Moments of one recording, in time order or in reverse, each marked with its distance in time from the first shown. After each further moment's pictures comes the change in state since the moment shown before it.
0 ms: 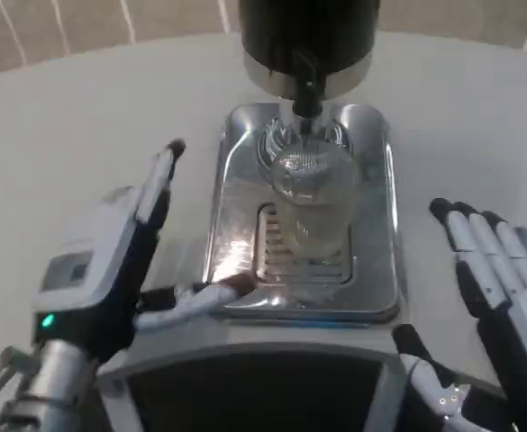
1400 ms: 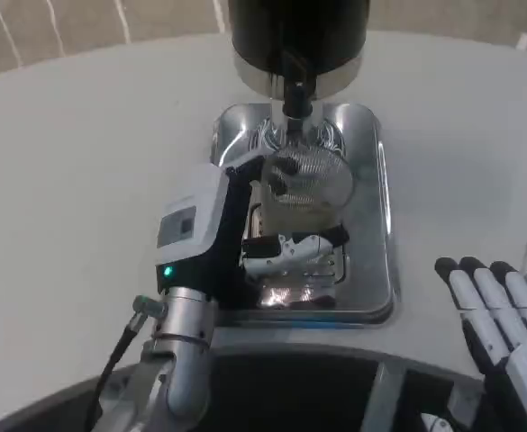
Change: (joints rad) left arm -0.445 -0.306 -0.110 0.631 -0.022 -0.169 0.297; right arm 0.136 -0.060 -0.025 0.056 -0.198 -0.032 -0.097
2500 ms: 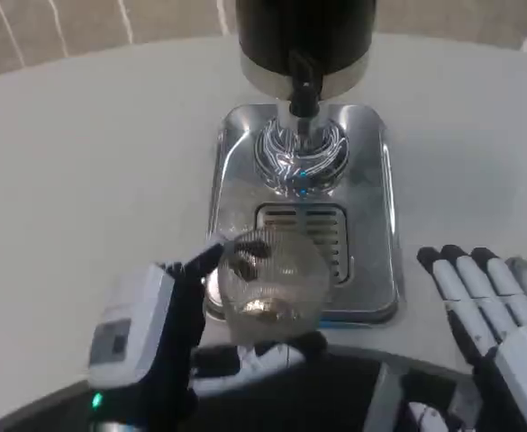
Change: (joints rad) left arm 0.631 0.007 0.093 -0.751 0.043 0.004 -0.199; right arm -0.058 -0.037 -0.016 0.051 0.041 -0.054 -0.032
